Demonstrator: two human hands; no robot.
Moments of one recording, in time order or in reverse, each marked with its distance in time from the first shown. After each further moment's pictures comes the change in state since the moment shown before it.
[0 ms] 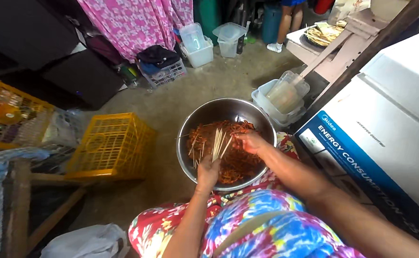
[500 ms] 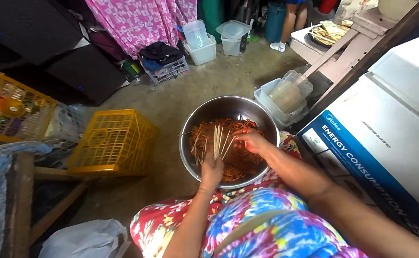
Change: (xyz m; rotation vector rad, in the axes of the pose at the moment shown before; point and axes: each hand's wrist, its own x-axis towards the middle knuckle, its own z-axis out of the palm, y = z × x) left_hand -0.004 0.004 0.003 0.091 0.011 0.027; right_hand 0.003 0.005 0.003 -0.051 0.009 -0.033
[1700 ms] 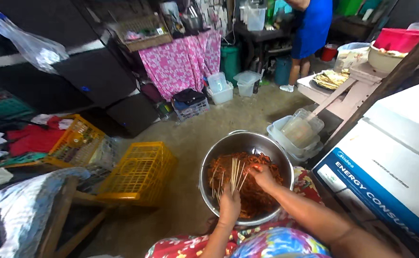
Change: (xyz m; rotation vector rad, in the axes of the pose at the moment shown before) left_hand 0.000 0.006 0.005 0.216 0.057 0.000; right_hand -0.005 0.012 0.018 -0.460 0.165 -0.306
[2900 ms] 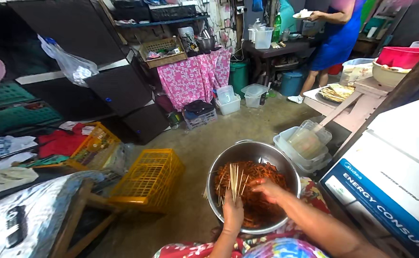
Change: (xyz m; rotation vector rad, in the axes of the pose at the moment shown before) left_hand 0.000 -0.008 0.001 -0.137 0.146 0.022; right_hand -0.002 0.003 -0.004 0.232 -0.294 0.300
